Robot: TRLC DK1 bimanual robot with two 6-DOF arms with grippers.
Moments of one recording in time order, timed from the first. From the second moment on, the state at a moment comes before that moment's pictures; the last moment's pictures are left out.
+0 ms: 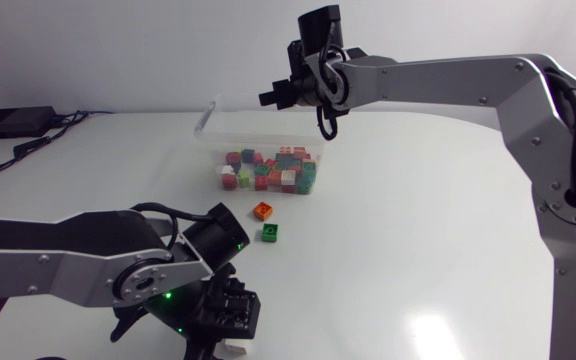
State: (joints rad) left arm -0.81 1.55 0.75 -0.62 0.28 0.88; right arm 0.49 2.20 1.84 -0.07 0.15 0.02
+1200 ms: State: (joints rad) left arm -0.67 1.36 0.69 -0.70 0.27 0.89; right arm 0.58 1.79 1.12 -0.17 -0.10 -0.19
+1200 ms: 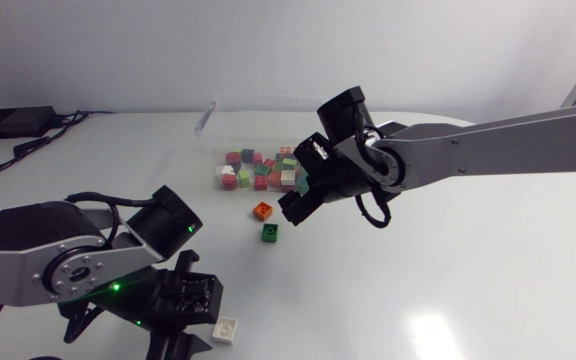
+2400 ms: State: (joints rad) left arm -0.61 1.44 0.75 -0.55 0.25 0.91; right arm 0.58 1.98 1.31 -0.42 -0.20 -0.57
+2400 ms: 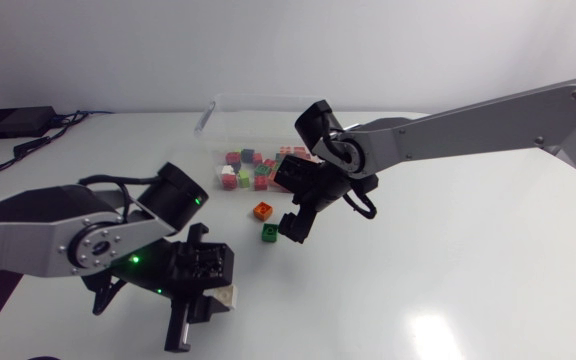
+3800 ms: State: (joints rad) left arm -0.23 1.51 1.15 -0.27 0.38 0.42; right arm 0.63 2.42 1.90 -0.93 -0.26 -0.78
